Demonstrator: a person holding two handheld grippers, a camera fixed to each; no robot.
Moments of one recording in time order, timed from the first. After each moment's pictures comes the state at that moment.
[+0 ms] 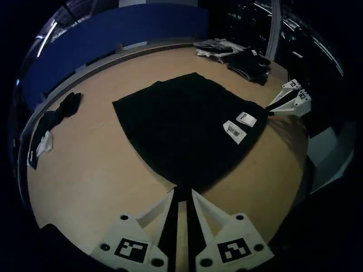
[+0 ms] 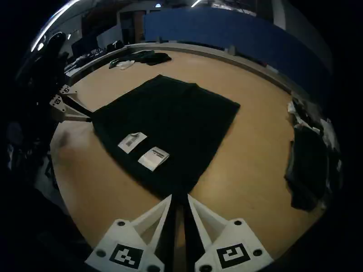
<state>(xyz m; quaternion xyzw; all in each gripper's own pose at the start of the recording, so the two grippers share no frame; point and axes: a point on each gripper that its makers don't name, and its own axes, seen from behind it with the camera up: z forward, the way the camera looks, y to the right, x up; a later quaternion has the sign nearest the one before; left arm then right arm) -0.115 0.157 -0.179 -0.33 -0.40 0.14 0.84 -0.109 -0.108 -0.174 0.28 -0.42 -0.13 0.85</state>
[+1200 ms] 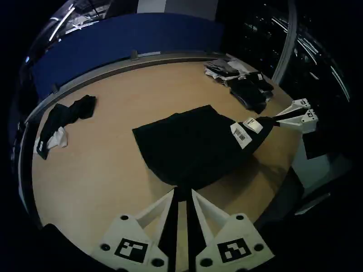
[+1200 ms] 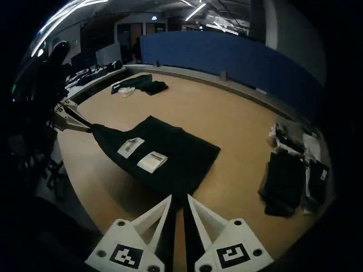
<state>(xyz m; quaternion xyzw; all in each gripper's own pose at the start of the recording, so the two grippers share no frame) -0.016 0.150 -0.190 -0.30 -0.42 0.08 0.85 0.005 -0.105 -0.178 0.27 -0.37 -0.11 0.88</state>
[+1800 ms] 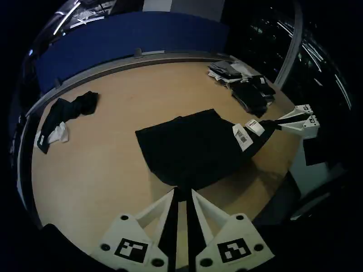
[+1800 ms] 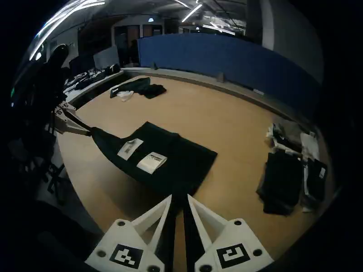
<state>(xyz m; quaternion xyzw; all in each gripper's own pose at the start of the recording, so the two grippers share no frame) -0.008 0.151 -0.192 -0.29 -0.43 0.06 0.85 0.015 -0.105 -0.179 0.26 -0.37 -0.10 0.89</state>
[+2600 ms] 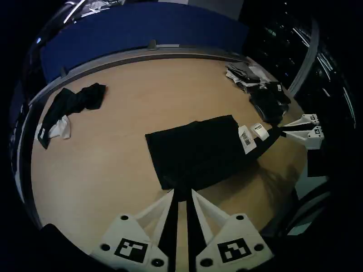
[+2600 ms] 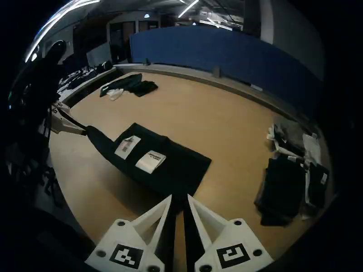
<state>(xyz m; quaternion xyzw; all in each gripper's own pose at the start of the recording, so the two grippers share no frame) -0.022 0.155 -0.141 -0.24 -0.46 0.04 0.85 -0.004 -0.104 -0.124 0.25 -0.39 -0.11 0.88</state>
